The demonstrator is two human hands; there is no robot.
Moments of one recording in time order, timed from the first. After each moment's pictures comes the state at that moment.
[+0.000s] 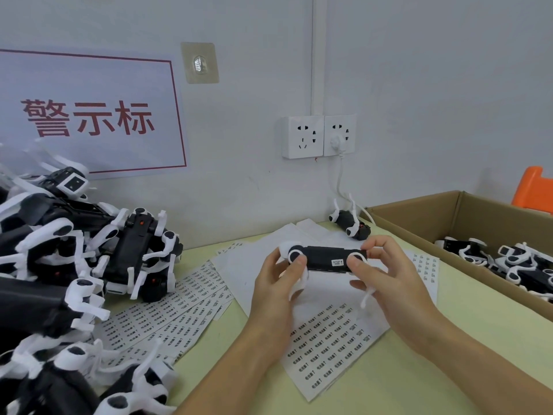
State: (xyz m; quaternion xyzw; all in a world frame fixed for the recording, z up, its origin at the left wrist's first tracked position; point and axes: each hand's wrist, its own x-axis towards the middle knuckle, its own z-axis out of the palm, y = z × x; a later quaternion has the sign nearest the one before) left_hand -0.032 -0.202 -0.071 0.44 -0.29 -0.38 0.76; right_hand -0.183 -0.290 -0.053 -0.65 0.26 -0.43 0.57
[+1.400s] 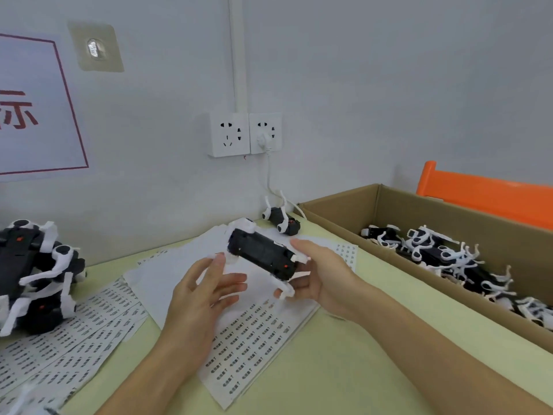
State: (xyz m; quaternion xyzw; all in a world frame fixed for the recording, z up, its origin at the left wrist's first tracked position) left_hand -0.032 -0.203 -0.073 0.49 -0.30 -0.36 0.74; right_hand -0.197 -0.315 -0.037 -0.52 0.30 -0.29 0.74
